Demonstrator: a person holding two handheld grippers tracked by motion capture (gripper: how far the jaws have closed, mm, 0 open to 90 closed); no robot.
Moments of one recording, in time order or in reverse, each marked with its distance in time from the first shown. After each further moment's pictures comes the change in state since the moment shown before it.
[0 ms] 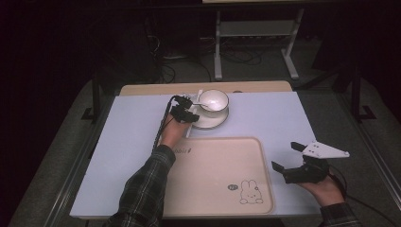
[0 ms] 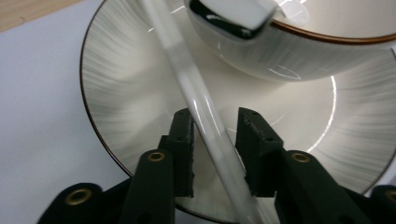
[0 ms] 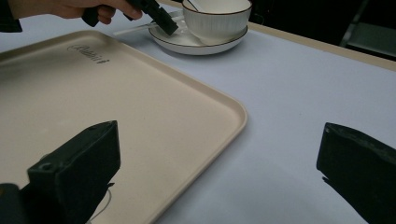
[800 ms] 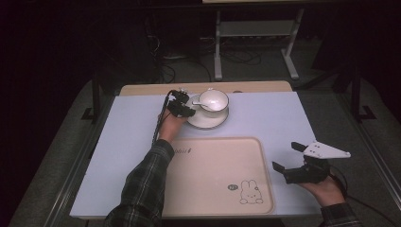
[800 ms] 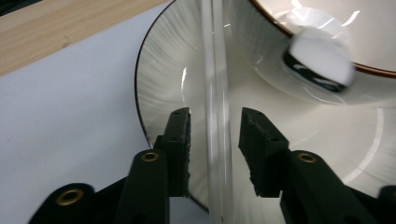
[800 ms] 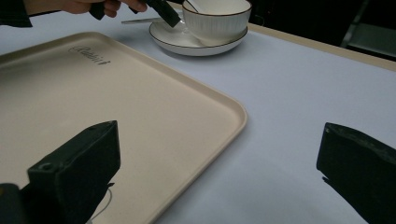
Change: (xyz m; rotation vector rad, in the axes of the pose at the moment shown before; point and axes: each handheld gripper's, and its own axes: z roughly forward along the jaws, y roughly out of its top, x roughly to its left) left arm 0.019 0.008 -0.007 -0.017 0.034 0.007; right arm -0.001 -0.001 -0.001 -0.006 0.005 0.005
